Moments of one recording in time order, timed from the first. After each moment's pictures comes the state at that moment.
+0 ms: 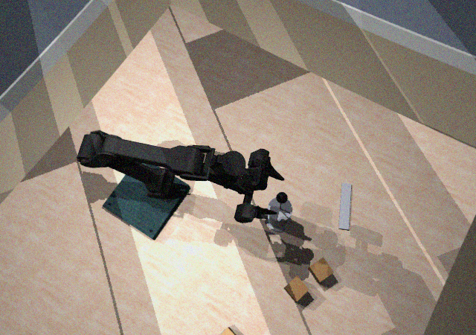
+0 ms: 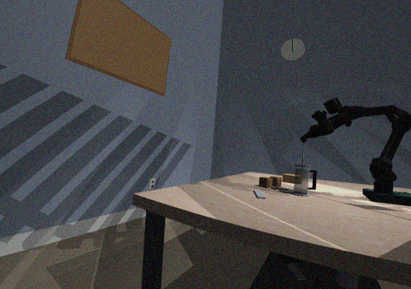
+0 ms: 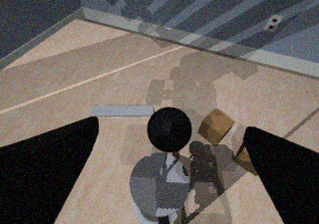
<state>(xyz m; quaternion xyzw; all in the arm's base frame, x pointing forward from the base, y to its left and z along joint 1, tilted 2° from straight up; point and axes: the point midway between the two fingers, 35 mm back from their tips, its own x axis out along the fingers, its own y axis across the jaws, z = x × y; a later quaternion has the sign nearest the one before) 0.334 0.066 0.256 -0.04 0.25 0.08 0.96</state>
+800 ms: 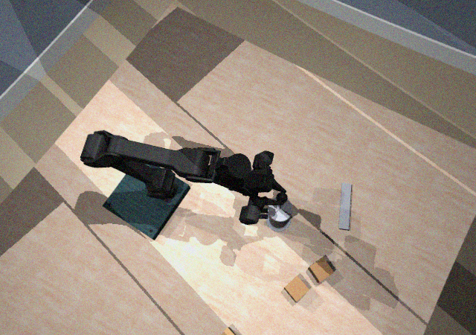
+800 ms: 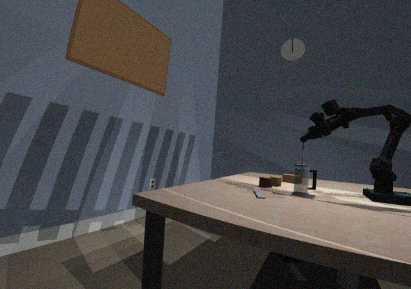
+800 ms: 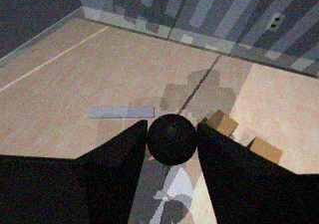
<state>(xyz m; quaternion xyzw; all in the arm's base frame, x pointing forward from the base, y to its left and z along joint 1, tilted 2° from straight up) 0.346 0.068 0.248 -0.04 0.25 0.08 0.96</state>
